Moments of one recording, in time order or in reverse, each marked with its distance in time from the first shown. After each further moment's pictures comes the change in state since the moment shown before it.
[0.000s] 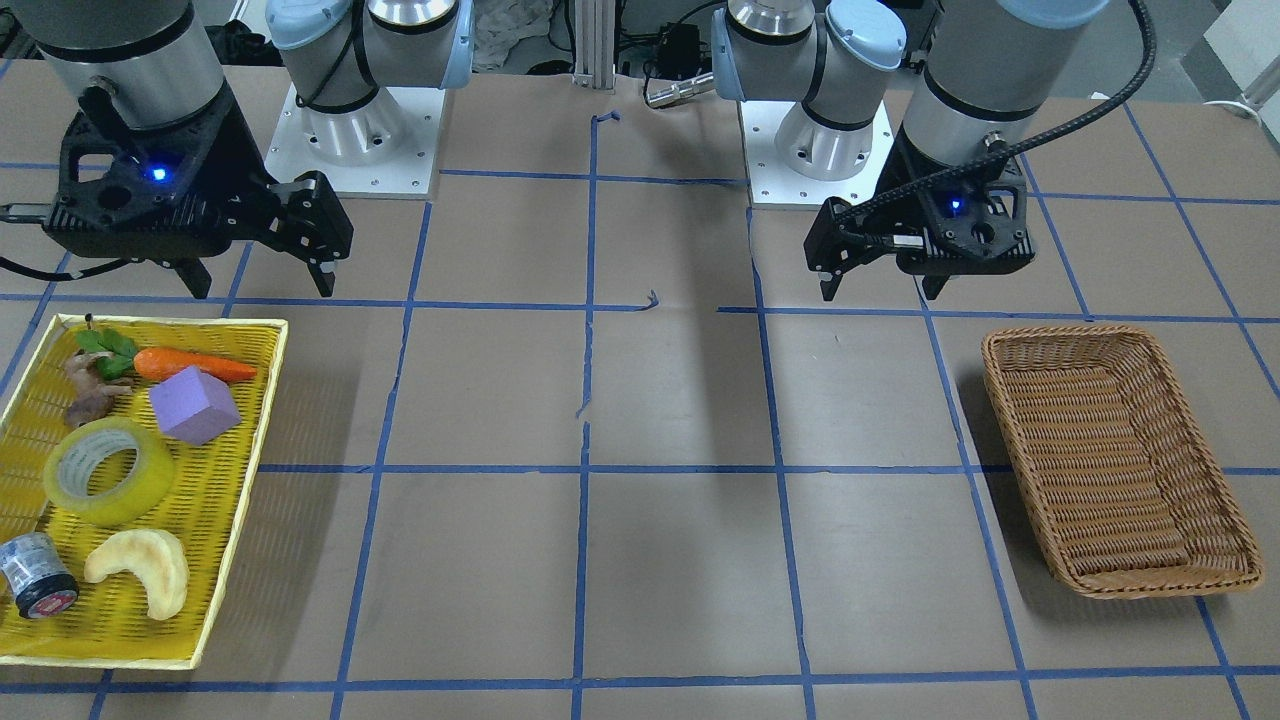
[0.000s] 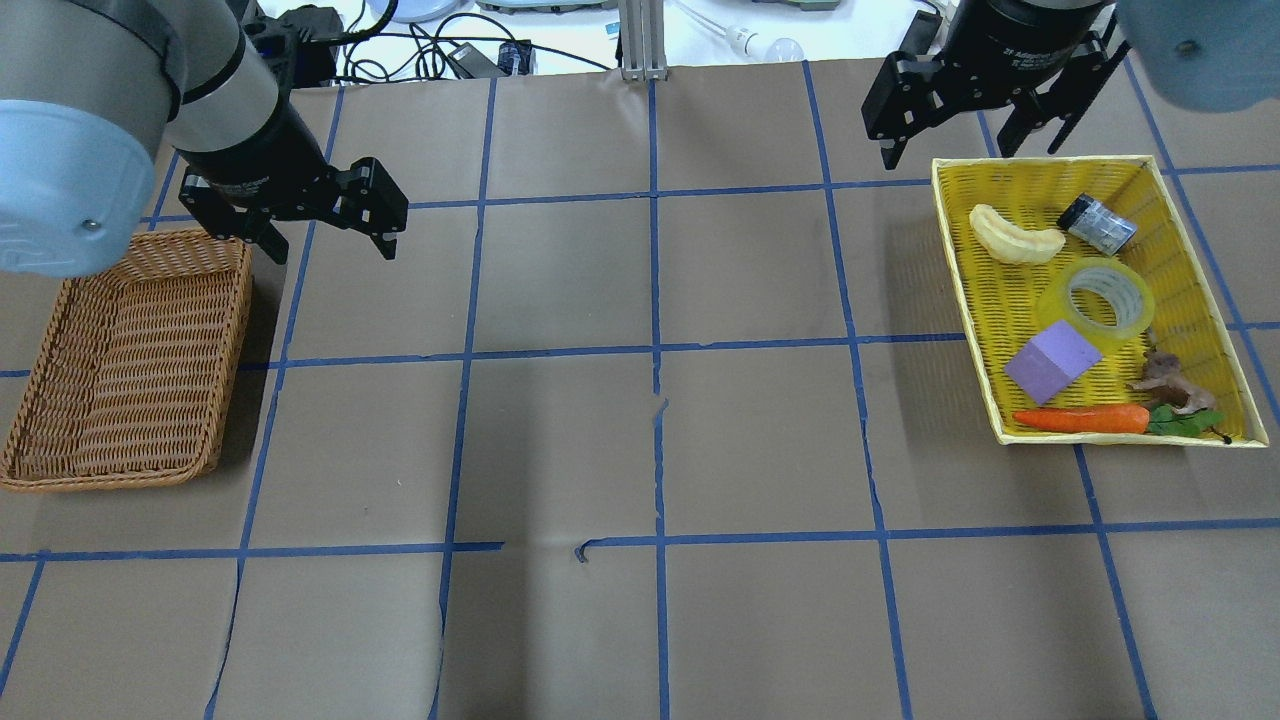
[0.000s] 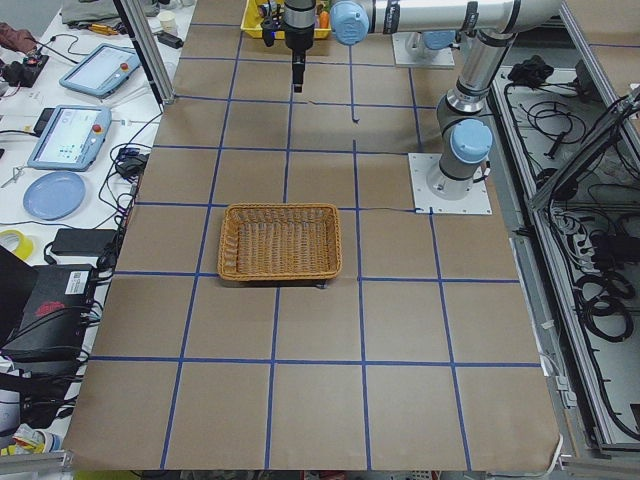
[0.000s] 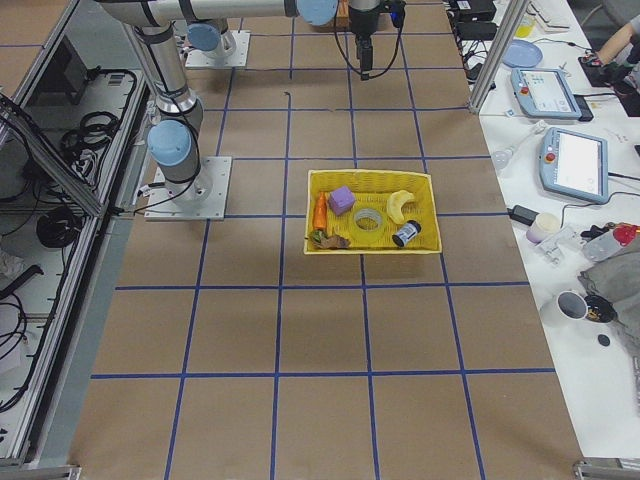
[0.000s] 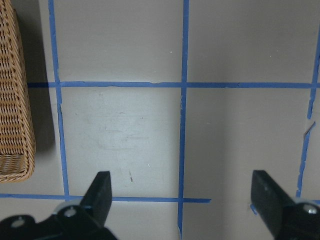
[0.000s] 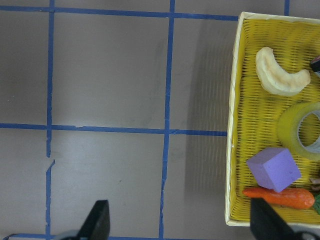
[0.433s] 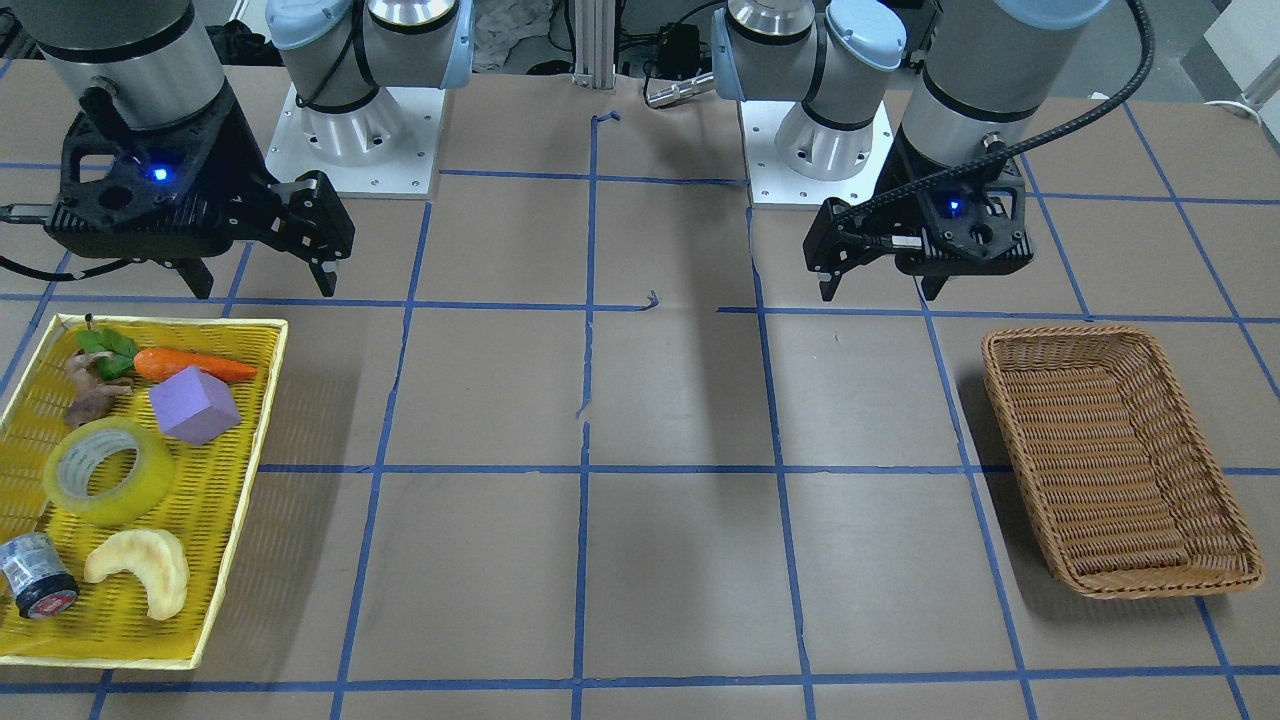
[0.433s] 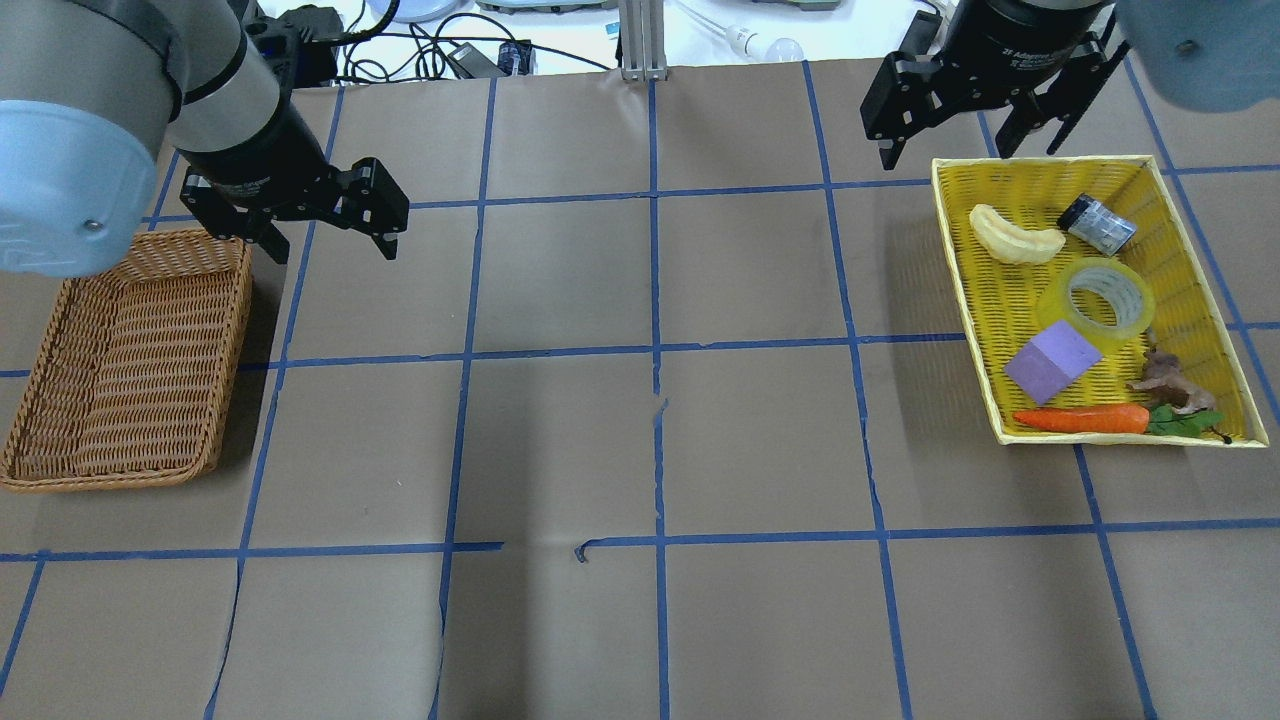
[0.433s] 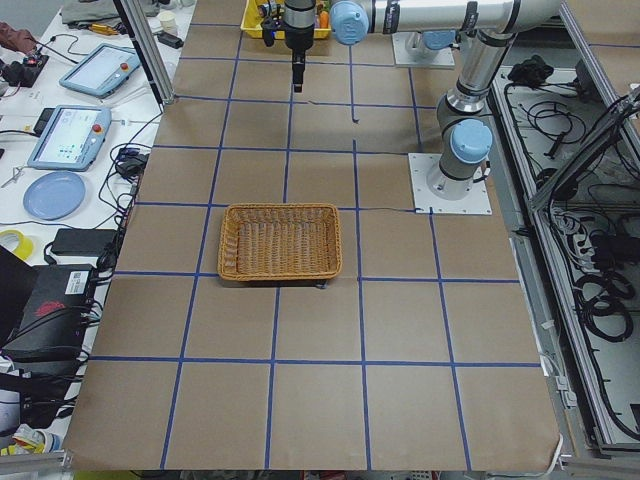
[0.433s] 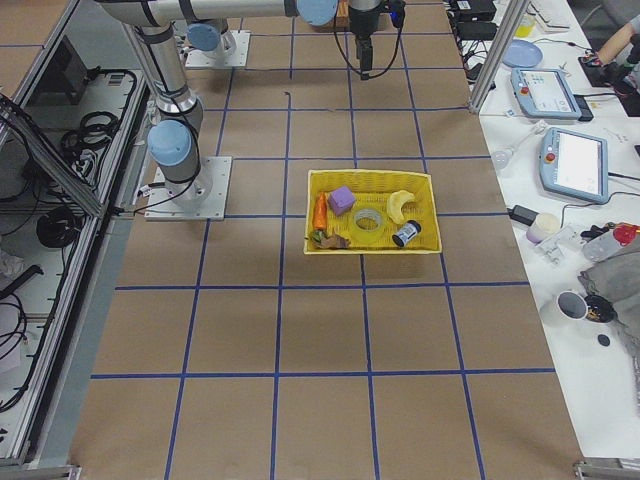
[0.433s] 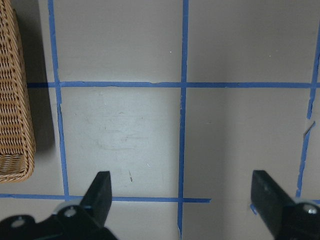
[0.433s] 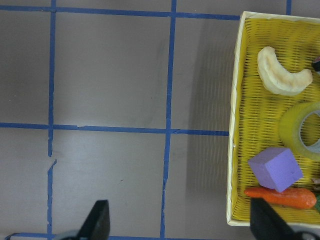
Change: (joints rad) left arm -0.001 -0.001 0.000 0.001 0.000 0.000; right arm 0.000 0.000 0.000 0.002 0.004 0.000
